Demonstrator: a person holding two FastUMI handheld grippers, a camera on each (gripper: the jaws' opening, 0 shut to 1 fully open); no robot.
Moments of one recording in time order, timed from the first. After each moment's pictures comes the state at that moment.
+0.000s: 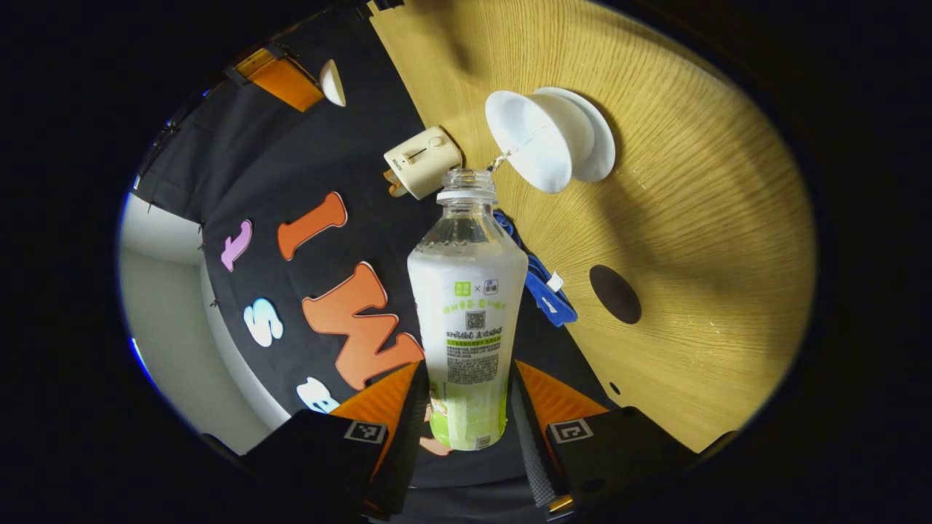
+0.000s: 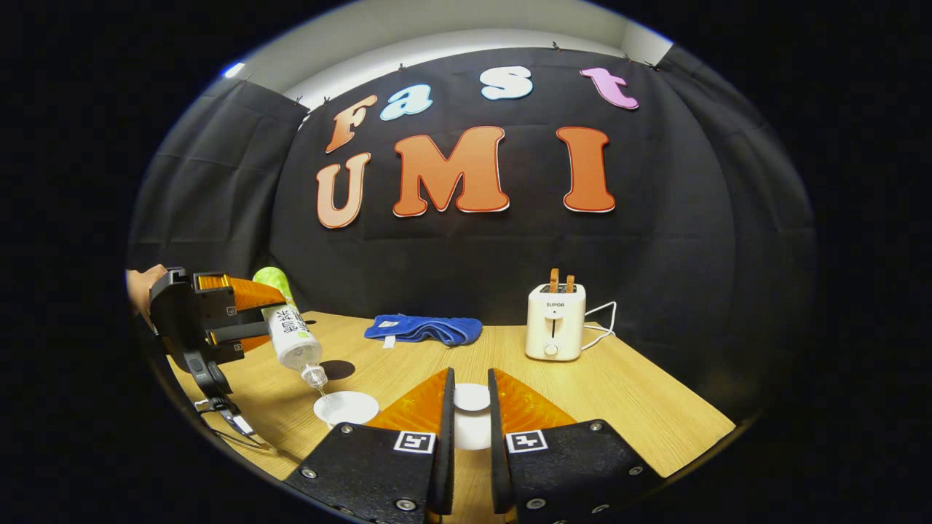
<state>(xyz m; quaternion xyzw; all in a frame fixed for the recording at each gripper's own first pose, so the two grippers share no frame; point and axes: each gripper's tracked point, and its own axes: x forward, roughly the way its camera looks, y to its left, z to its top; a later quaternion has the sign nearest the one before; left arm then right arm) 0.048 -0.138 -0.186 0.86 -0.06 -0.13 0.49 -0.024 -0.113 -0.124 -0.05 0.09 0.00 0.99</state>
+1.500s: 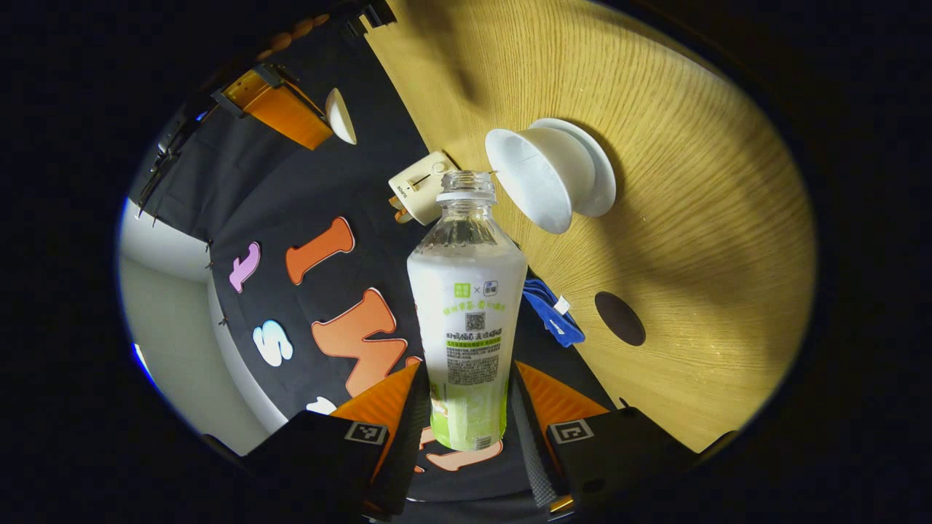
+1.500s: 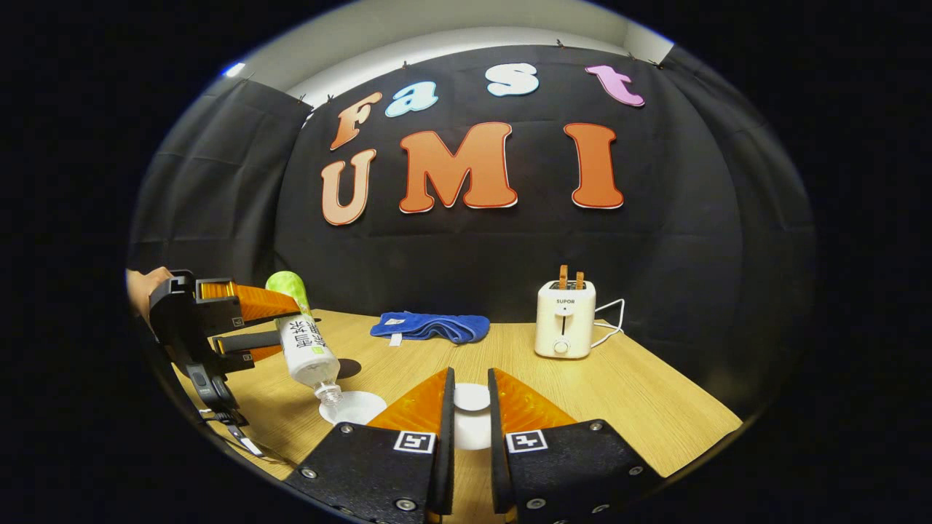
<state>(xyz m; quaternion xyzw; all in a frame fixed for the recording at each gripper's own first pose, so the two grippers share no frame) 0.045 -0.160 -0.206 0.85 -0.09 -0.17 0.49 -0.019 -0.101 -0.130 -0.05 0.10 0.01 0.99</state>
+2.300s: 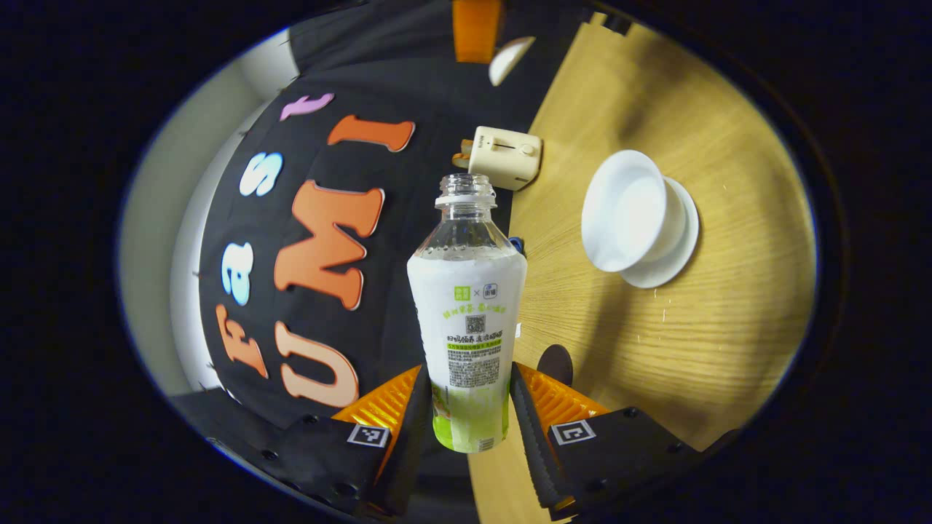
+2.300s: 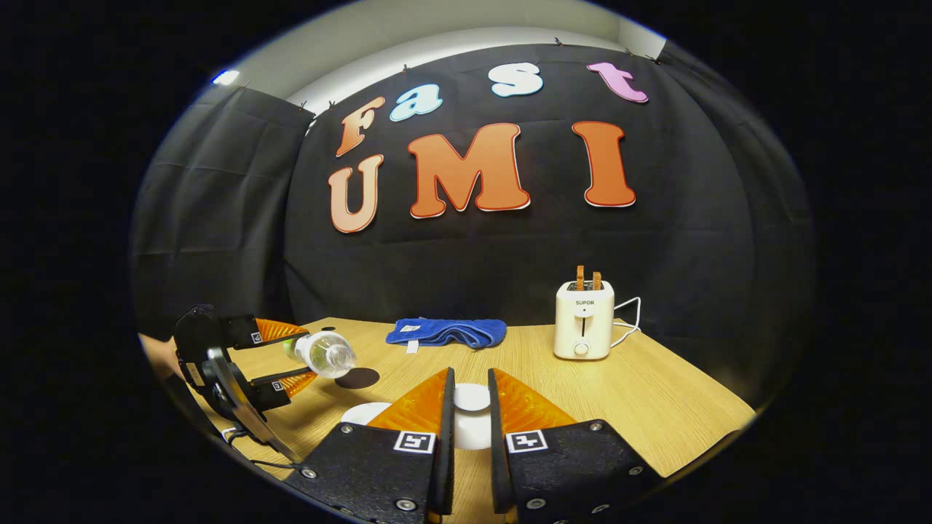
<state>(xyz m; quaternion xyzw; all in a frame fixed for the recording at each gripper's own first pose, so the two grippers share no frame) 0.063 -0.121 -0.236 0.57 0.03 -0.15 0.81 -0.011 -0.077 -0.129 -0.03 0.10 0.03 0.99</state>
